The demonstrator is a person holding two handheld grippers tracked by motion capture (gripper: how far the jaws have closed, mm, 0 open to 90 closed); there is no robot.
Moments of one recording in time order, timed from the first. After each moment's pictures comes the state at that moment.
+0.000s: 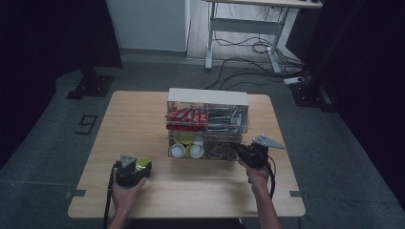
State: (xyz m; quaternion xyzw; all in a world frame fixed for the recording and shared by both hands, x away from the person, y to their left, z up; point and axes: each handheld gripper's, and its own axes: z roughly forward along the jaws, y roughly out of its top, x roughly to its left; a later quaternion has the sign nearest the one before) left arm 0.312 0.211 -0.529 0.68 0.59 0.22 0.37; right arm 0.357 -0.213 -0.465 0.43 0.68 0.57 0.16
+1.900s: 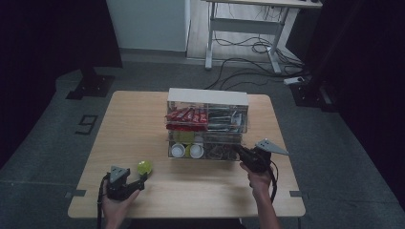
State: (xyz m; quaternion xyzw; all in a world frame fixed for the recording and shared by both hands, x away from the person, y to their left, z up) left arm 0.270 0.230 -0.529 0.68 0.57 0.22 0.41; right arm 0.339 -0.216 -0.464 0.44 0.66 0.58 0.18
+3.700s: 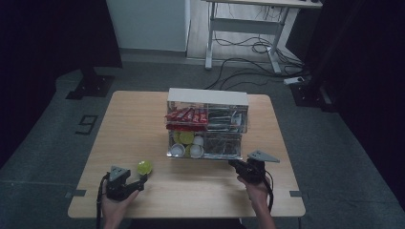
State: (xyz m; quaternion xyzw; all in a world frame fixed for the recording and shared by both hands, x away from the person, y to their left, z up) left arm 0.272 0.233 -0.532 0.69 0.57 0.19 0.40; right arm 0.324 -0.209 -0.500 0.47 0.71 0.51 0.14
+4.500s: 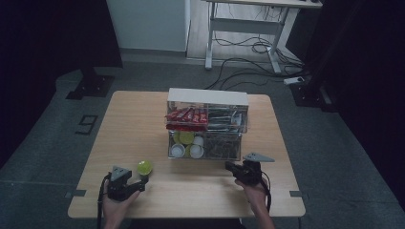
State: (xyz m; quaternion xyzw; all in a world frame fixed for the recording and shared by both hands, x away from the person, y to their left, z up) left arm 0.273 0.231 -0.534 0.70 0.57 0.18 0.40; right arm 0.324 -0.200 -0.509 0.46 0.74 0.49 0.10
